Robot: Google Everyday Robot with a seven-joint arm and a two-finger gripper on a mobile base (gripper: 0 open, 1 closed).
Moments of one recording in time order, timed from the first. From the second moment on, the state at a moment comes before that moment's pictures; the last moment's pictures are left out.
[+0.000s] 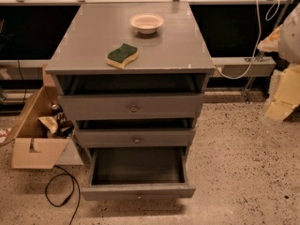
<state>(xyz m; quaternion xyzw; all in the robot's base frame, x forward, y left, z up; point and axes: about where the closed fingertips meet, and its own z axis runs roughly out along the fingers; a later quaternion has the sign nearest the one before) 0.438 -0.217 0.976 -0.60 0.78 -0.03 0.16</state>
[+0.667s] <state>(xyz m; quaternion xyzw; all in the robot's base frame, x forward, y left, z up) 0.440 -0.199 0.925 -0.61 0.77 0.01 0.17</state>
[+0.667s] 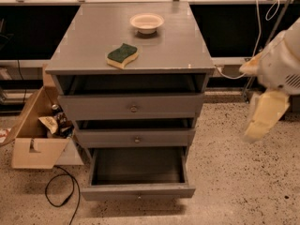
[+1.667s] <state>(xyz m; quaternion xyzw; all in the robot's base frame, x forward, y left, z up) 0.427 -0.105 0.766 -0.61 0.76 0.14 0.18</state>
